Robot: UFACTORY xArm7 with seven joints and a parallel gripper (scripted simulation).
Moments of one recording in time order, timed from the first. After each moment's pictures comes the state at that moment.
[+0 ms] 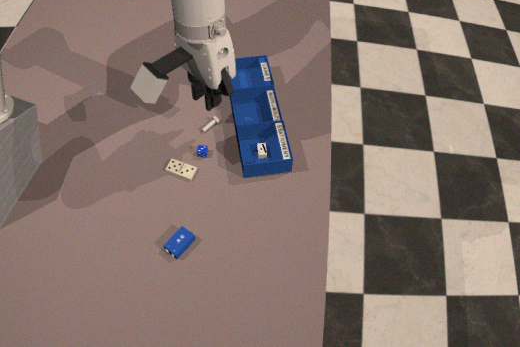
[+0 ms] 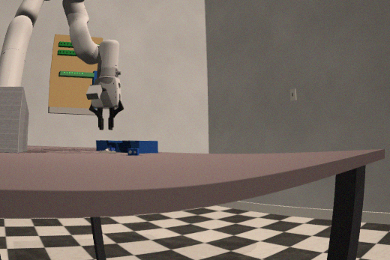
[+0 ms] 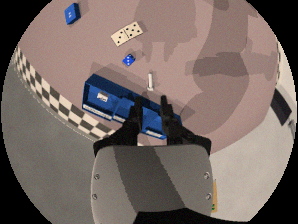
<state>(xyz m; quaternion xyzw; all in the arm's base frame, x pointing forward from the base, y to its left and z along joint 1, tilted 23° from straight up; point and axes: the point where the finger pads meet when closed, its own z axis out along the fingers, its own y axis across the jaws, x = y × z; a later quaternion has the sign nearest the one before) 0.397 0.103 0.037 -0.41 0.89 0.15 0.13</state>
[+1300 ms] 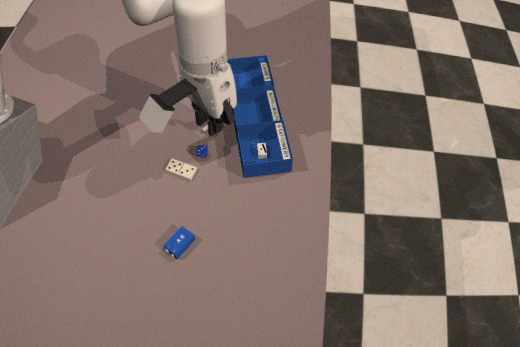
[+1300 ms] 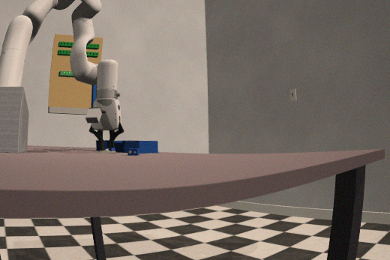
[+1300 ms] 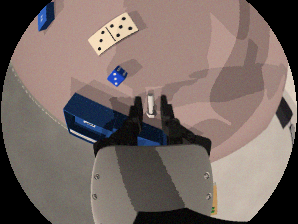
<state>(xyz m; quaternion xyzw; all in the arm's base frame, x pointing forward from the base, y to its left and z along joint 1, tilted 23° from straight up) 0.406 0.131 -0.030 -0.41 0.89 0.15 0.13</state>
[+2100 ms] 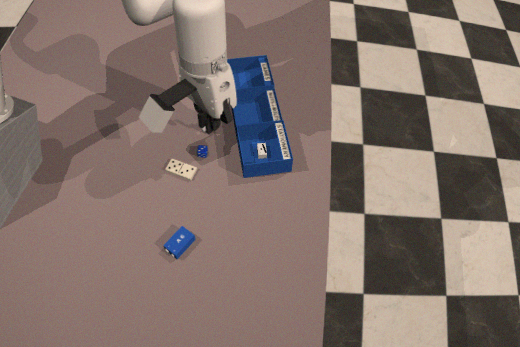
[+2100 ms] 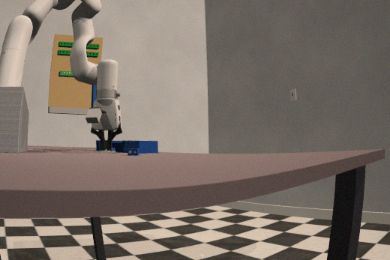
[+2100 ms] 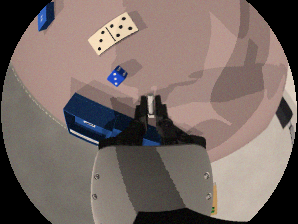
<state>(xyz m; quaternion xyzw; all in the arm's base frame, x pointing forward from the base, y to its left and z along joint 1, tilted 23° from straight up) 0.406 0.131 -0.030 -0.41 0.89 0.15 0.13</state>
